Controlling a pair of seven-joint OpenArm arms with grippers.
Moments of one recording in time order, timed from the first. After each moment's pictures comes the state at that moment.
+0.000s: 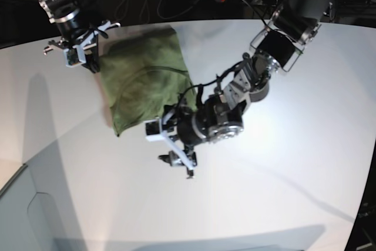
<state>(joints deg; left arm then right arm) -23.5 -13.0 37.8 97.2 11.0 -41.8 37.9 -32.1 -8.0 28.3 118.4 1.4 43.7 -24.4</state>
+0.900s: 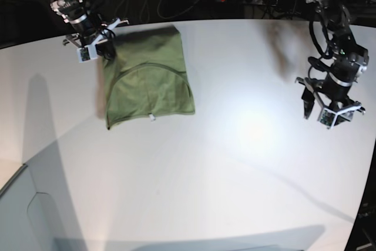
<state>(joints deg) 8.5 -17.0 -29.2 109.3 0.5 -41.5 38.7 -29.2 -6.4 26.4 100.5 1.8 43.6 -23.3</state>
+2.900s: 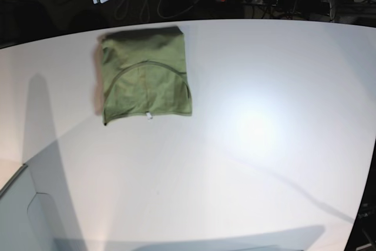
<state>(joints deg) 27.7 -10.1 -36.5 37.1 0.0 -40.4 8.5 -27.9 6.9 12.9 42.9 8.7 43.0 -1.9</state>
